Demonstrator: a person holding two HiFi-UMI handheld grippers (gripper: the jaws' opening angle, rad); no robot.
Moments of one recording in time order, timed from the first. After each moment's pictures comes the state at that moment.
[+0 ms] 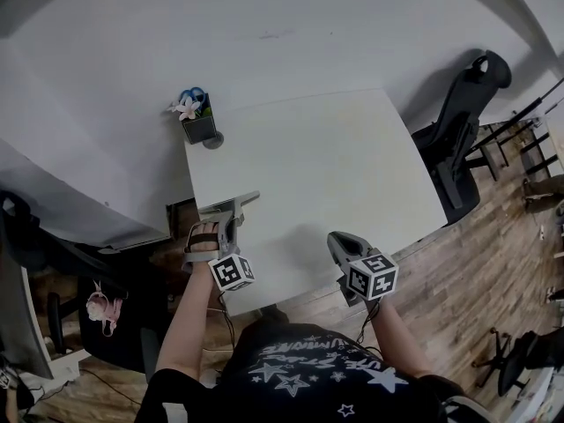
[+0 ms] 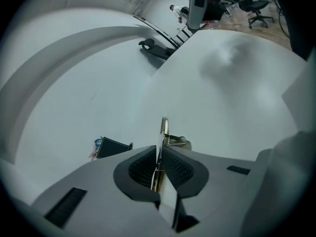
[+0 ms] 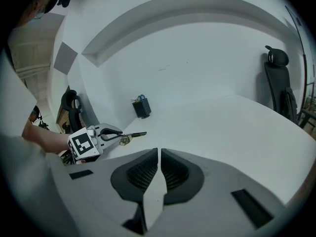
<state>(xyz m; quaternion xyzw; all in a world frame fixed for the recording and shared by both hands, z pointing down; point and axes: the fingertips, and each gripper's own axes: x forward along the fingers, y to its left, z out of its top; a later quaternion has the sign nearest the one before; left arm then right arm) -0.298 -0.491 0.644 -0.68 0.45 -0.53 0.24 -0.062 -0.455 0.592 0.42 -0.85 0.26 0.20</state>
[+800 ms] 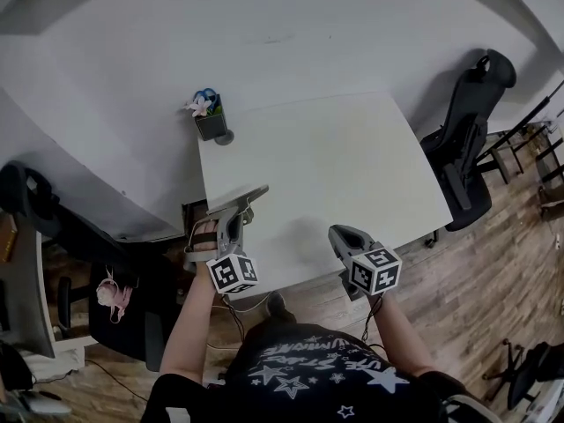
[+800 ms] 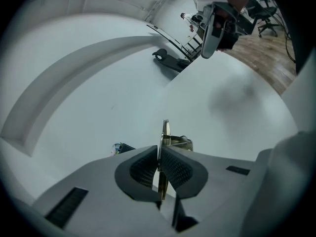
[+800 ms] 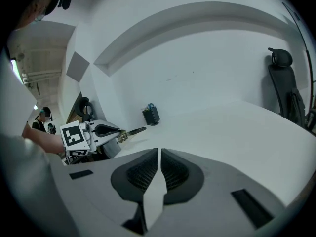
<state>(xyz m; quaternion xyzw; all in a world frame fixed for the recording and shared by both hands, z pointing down) -0.270 -0.440 0.561 -0.68 0.50 -0.48 0.24 -0.052 -0.426 0.561 0.38 -0.88 0.24 0.15</state>
